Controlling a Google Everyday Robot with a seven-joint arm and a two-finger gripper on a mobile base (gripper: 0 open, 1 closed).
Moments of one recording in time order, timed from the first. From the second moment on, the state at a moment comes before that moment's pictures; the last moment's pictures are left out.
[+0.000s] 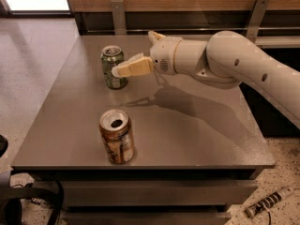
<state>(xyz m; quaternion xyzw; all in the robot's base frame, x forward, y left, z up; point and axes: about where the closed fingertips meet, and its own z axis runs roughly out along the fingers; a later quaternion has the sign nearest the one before) 0.641 0.041 0.928 -0.41 0.65 0.29 0.57</state>
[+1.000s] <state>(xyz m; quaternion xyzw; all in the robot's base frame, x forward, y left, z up) 0.660 0.086 0.894 -0.39 0.62 0.32 0.60</state>
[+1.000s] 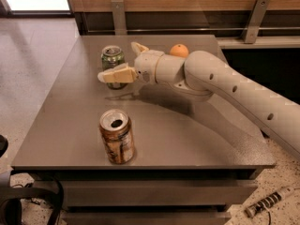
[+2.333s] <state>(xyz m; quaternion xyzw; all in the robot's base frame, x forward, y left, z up) 0.658 0.099 0.894 -0.40 0.62 0.33 0.59</state>
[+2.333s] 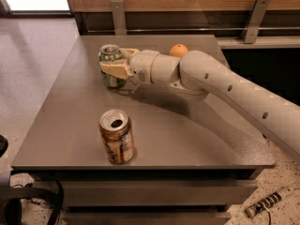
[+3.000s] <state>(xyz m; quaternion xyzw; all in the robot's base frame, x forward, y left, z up) 0.654 0.085 0.939 -0.41 0.60 0.32 0.61</state>
